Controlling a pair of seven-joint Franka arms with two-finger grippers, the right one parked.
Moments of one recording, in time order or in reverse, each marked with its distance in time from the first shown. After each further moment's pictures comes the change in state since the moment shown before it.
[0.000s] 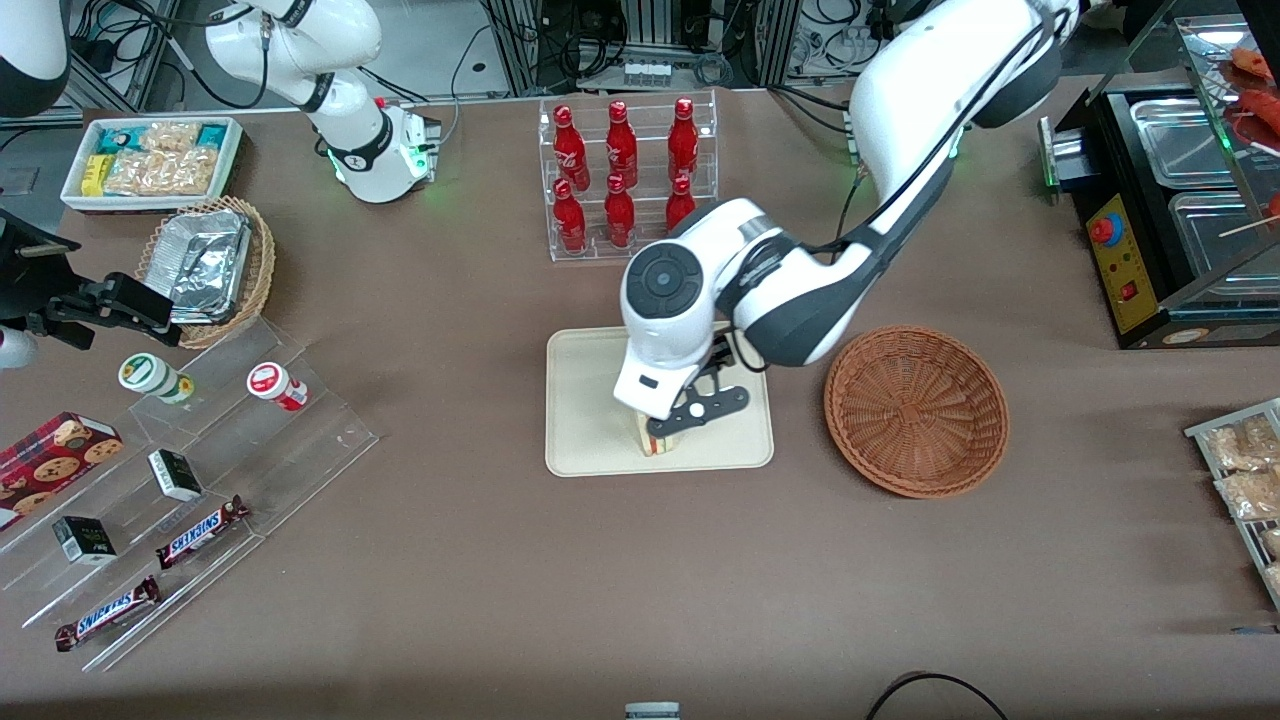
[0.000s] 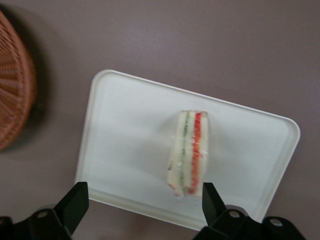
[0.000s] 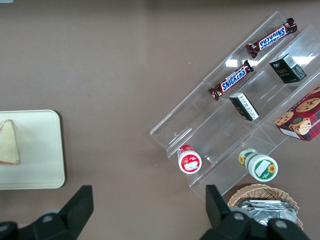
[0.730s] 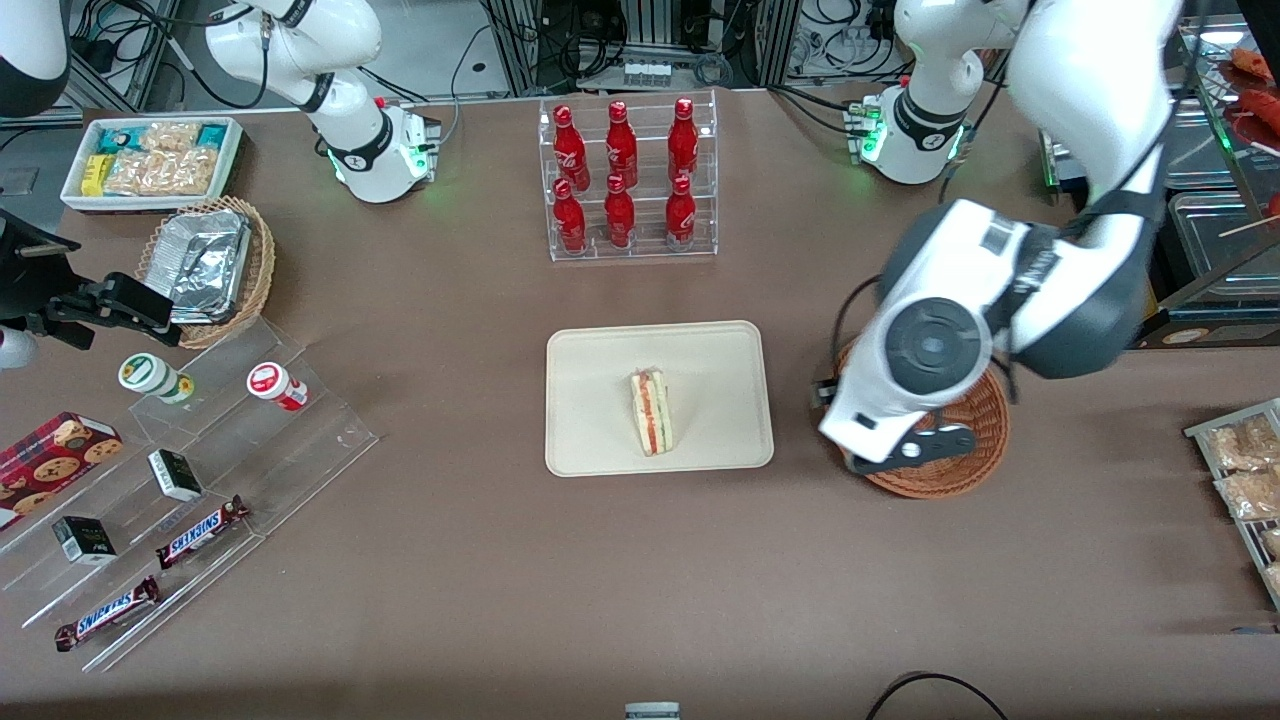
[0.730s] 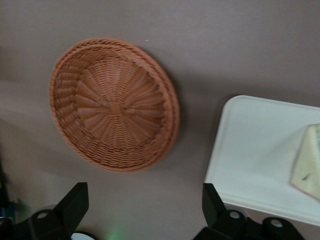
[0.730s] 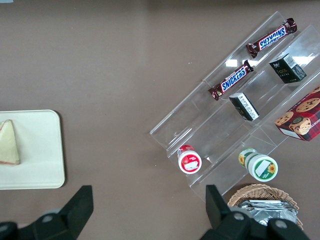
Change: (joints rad) arm 0.349 -0.183 -0.002 -0.116 -0.058 -0.253 0.434
